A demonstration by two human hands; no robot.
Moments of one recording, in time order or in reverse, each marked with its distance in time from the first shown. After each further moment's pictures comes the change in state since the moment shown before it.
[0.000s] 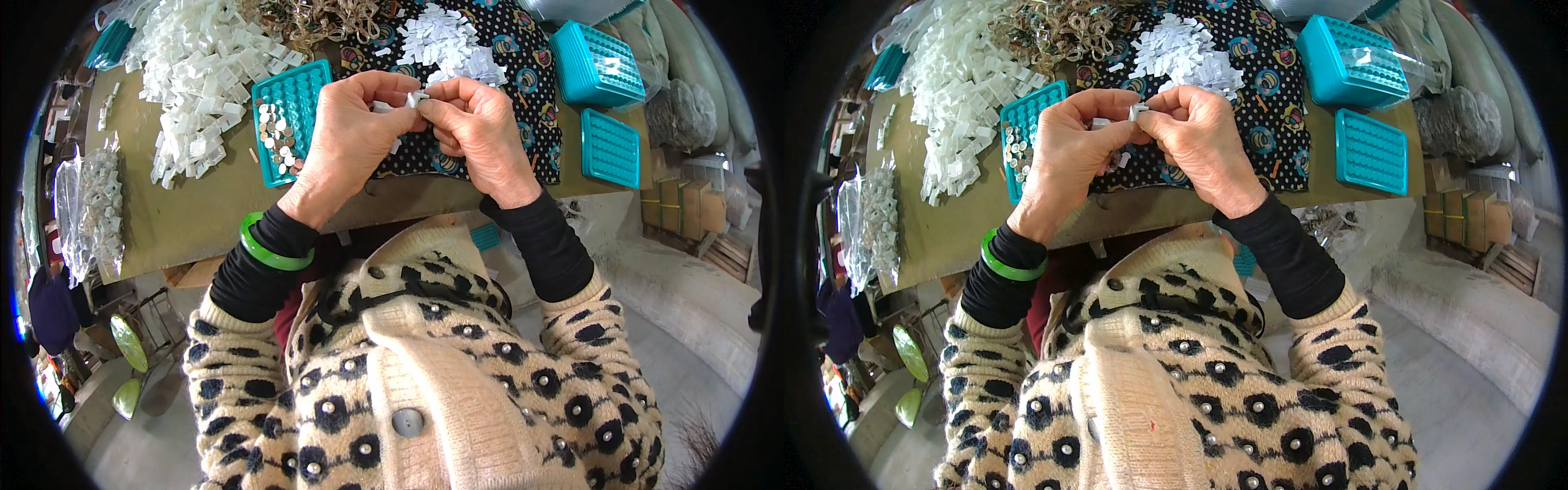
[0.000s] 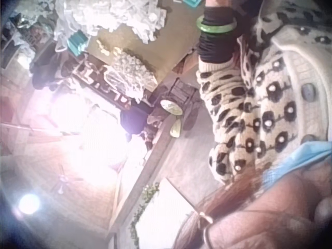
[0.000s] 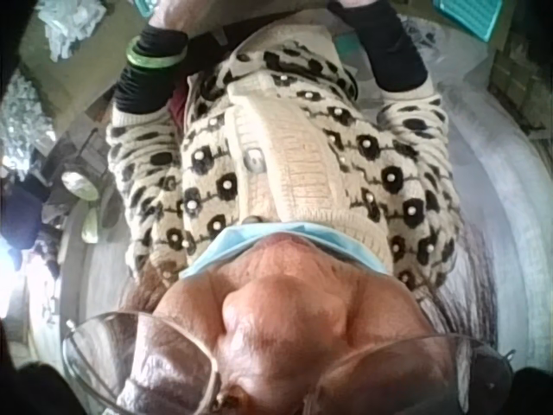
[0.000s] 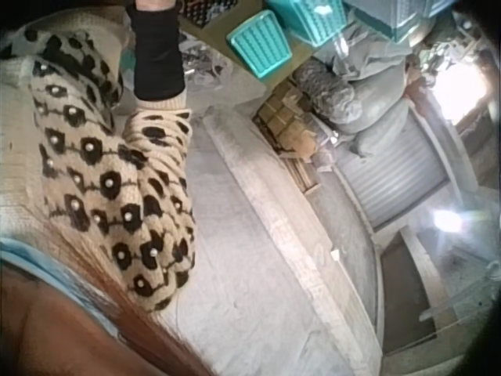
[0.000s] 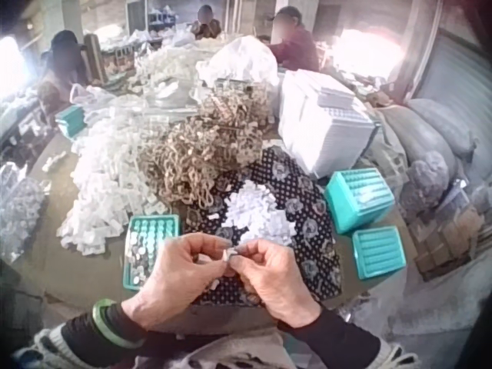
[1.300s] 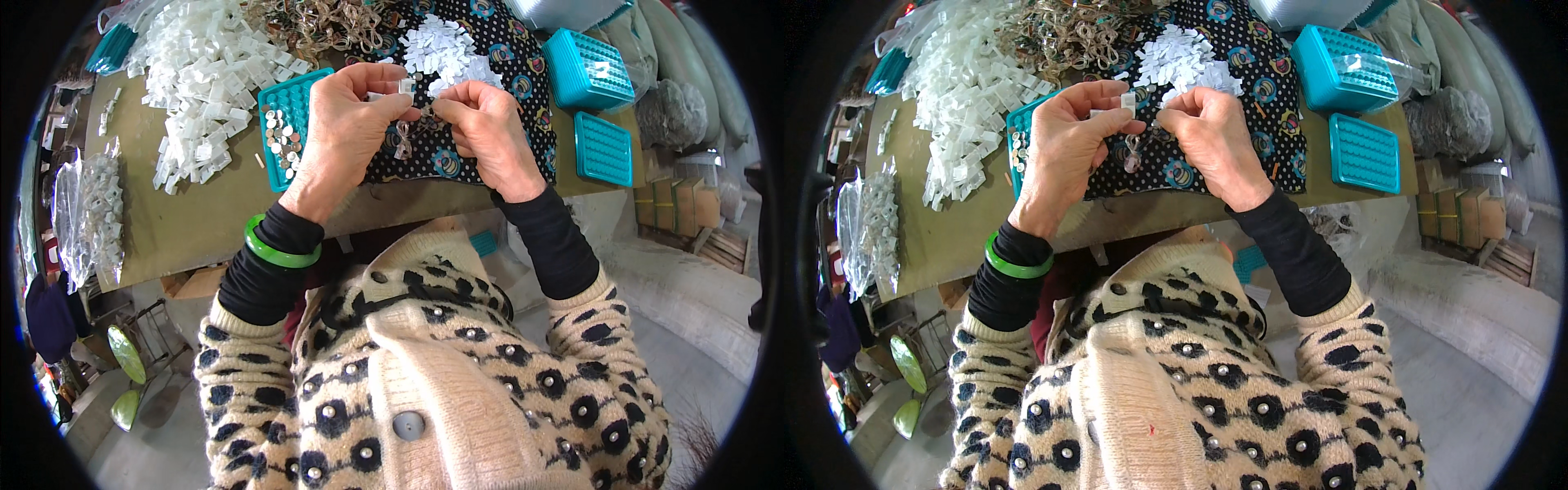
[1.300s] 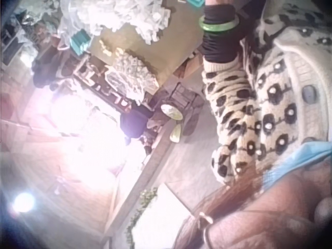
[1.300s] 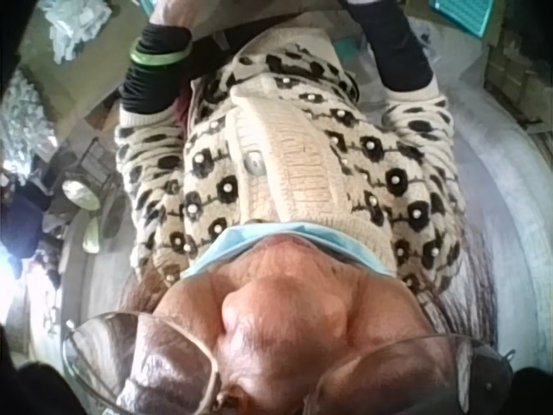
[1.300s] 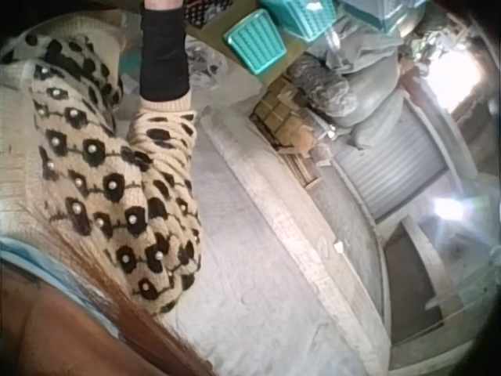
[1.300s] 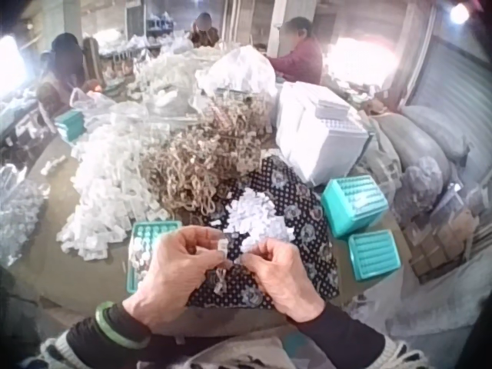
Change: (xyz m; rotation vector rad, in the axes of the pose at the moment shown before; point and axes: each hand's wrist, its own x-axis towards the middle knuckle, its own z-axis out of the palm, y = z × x) left_hand 0.002 0.012 -0.009 -0.119 0.018 0.016; right_hand 0.002 -0.007 -0.003 -0.202 0.139 -0.021
